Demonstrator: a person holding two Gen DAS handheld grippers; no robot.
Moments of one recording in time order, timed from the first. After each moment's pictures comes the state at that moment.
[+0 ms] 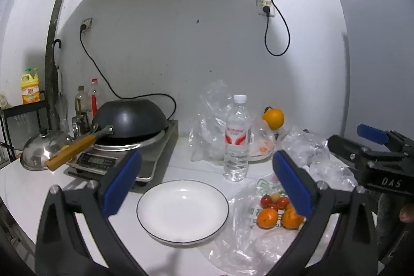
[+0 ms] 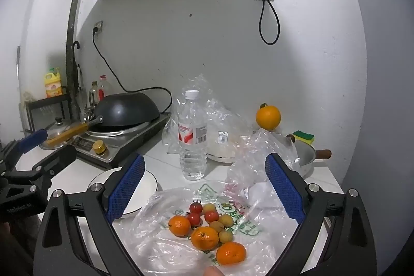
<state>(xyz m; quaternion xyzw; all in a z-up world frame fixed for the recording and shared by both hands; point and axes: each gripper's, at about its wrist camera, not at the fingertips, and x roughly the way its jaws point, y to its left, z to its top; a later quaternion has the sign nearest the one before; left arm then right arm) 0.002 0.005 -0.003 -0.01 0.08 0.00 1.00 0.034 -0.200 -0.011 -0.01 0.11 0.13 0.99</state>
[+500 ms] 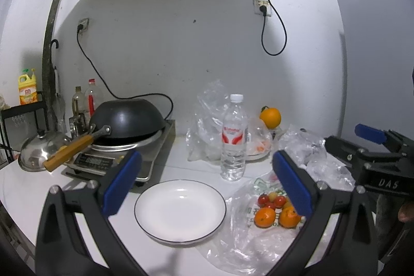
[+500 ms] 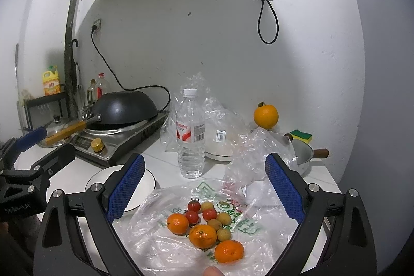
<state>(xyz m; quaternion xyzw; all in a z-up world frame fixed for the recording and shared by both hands) 0.000 0.007 -0.002 -0.01 0.08 -0.01 1.00 0.032 -0.197 -0.008 -0.02 0.12 0.12 0.99</state>
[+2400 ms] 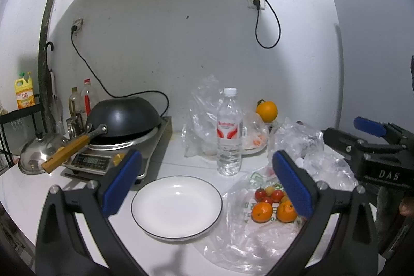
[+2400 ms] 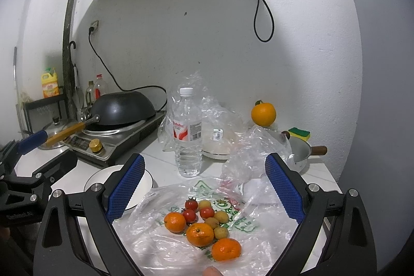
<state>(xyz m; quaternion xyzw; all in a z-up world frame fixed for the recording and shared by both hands) 0.002 -0.003 -0.004 0.01 0.10 -0.02 0.99 0.031 -0.209 -0.010 -0.01 0.12 0.12 0.99</state>
